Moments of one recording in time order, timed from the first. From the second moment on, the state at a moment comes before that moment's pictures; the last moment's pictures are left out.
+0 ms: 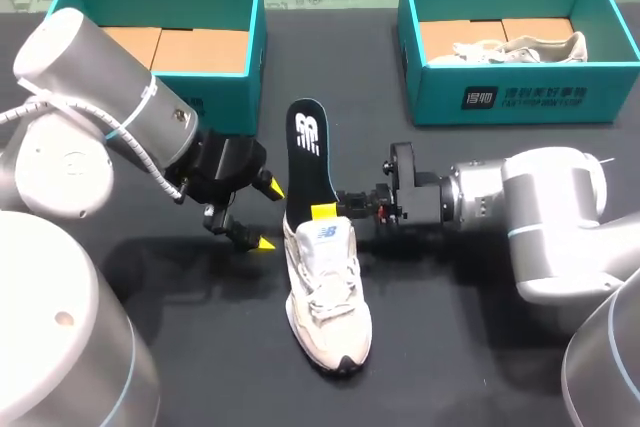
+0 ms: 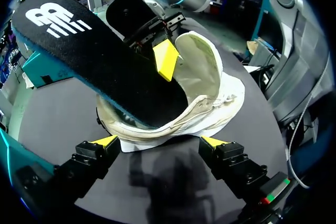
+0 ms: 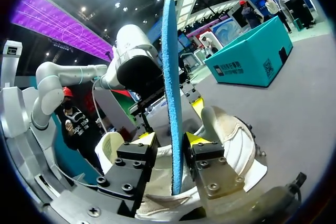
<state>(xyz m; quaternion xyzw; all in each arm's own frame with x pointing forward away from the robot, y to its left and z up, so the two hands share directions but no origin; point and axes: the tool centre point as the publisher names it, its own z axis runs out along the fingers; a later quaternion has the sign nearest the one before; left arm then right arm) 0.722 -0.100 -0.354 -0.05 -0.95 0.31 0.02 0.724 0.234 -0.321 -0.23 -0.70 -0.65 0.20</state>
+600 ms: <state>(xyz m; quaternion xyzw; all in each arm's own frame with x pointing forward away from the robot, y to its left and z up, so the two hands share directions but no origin) 0.722 -0.100 -0.354 -0.05 -0.95 0.31 0.02 0.740 0.242 -0.303 -0.19 -0.71 -0.64 0.22</state>
